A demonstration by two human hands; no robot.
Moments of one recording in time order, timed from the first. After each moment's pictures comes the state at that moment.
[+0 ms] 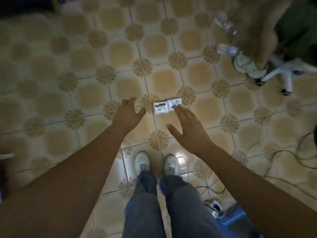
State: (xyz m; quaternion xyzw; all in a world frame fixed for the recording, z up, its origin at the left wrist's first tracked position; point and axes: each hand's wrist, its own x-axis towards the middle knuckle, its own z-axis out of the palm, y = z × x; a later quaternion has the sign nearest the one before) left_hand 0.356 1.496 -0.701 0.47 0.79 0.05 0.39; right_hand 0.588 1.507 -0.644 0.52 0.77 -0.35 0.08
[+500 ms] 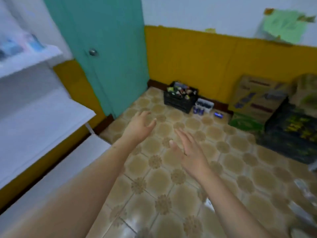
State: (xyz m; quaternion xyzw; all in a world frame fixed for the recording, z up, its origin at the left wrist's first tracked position) left_hand 0.243 1.237 -0.215 0.26 0.92 0.29 0.07; right_hand 0.416 1.369 -0.238 0.15 0.92 -0.35 -0.07
